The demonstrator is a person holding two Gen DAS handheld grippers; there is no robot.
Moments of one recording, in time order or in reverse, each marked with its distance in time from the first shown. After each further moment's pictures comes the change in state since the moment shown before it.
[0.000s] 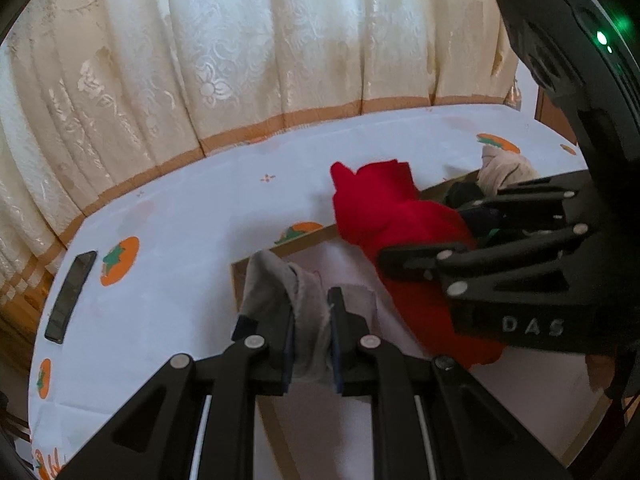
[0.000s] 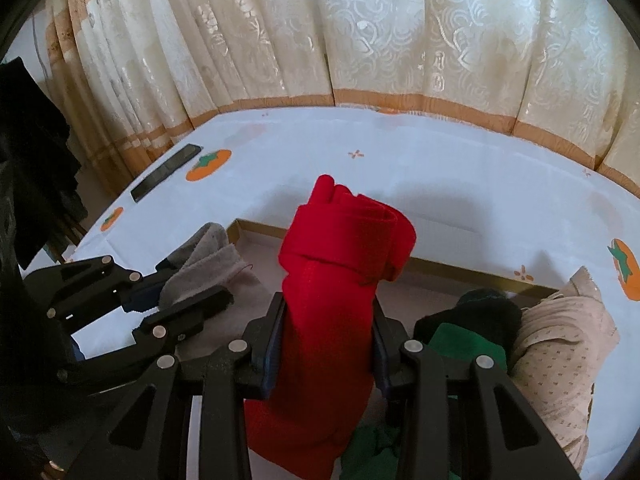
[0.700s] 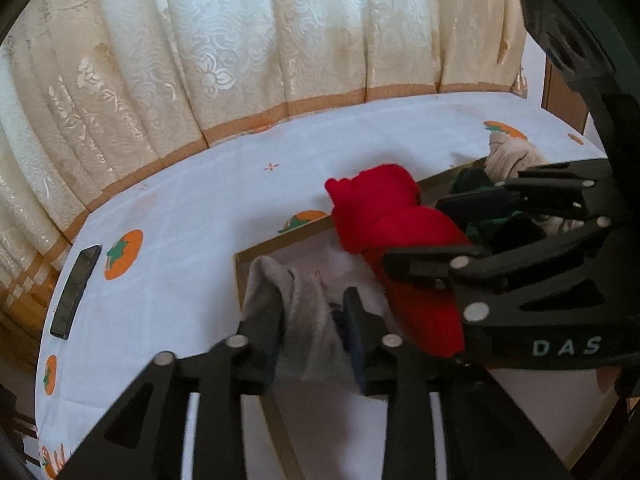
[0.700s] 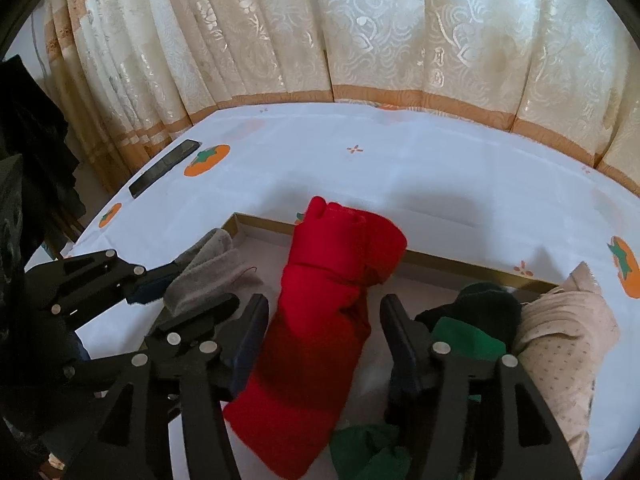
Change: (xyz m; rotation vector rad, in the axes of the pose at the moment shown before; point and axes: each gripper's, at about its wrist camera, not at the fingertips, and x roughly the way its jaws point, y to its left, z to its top) left arm 0.000 -0.002 -0.004 0.005 0.021 0.041; right arm -0.004 0.003 -0.001 -0.007 0.000 -0.010
